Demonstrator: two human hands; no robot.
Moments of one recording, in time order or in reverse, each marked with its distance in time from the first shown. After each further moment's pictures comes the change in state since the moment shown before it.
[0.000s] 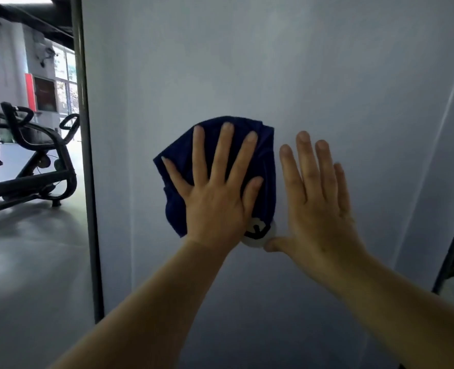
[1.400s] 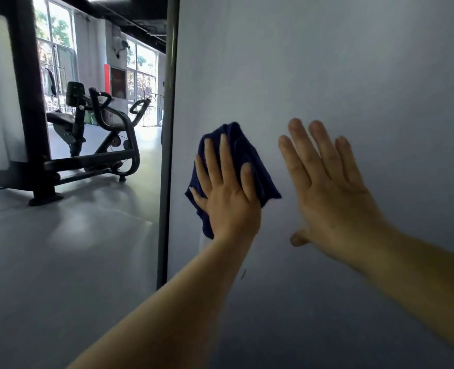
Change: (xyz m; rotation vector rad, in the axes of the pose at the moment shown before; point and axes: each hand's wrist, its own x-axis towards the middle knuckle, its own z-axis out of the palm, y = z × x) left_hand -0.040 -0.079 0.011 -0.308 -0.034 -0.624; right_hand 0.037 -0.074 0.012 -0.079 -0.132 -0.327
